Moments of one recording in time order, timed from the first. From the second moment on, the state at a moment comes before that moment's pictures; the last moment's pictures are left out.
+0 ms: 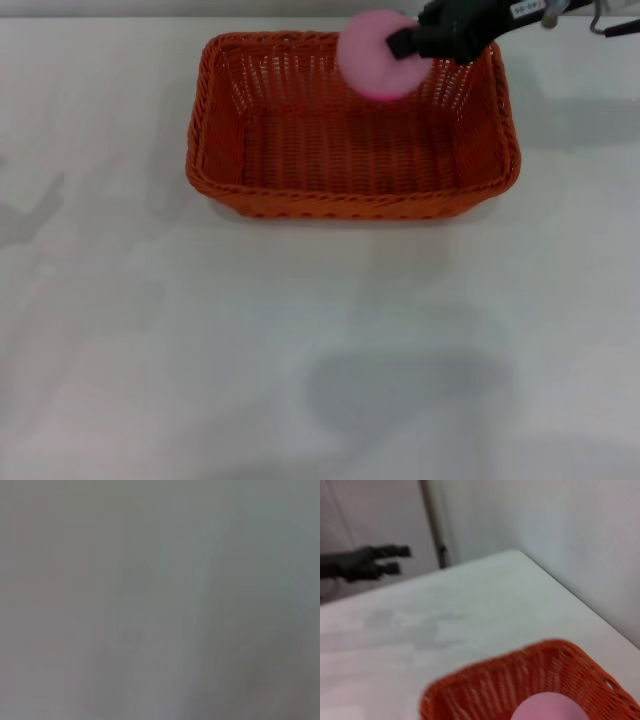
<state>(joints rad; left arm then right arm) -0.18 -2.08 -2.45 -0.64 1.34 -1.33 2.11 0.76 1.93 -0.98 -0.92 1.04 1.50 -1.22</state>
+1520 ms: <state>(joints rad) -0.22 -2.07 -2.45 -0.66 1.33 -1.33 2.07 0.67 2.01 -1.06 -0.82 0.95 1.20 -1.31</state>
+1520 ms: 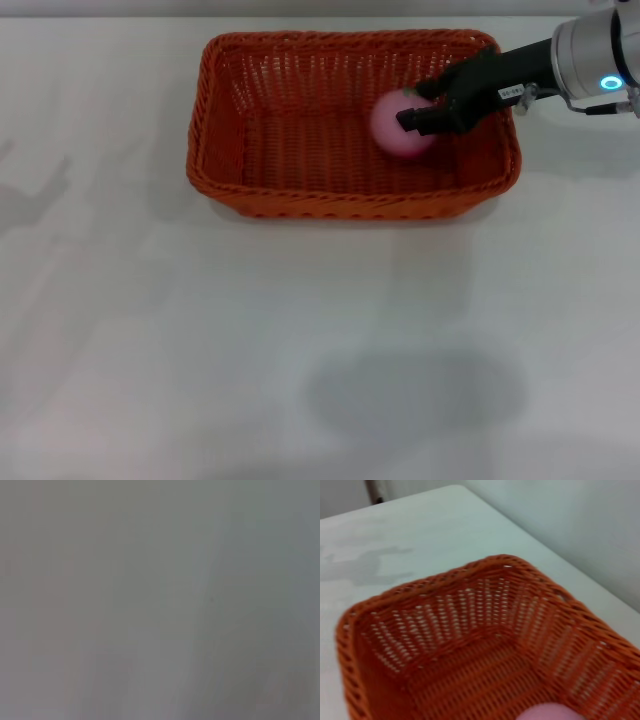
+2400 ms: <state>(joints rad) -0.27 -2.07 -2.45 -0.65 1.22 -1.29 2.14 0.33 2.00 -1.02 -0.99 1.58 1.21 -1.63</state>
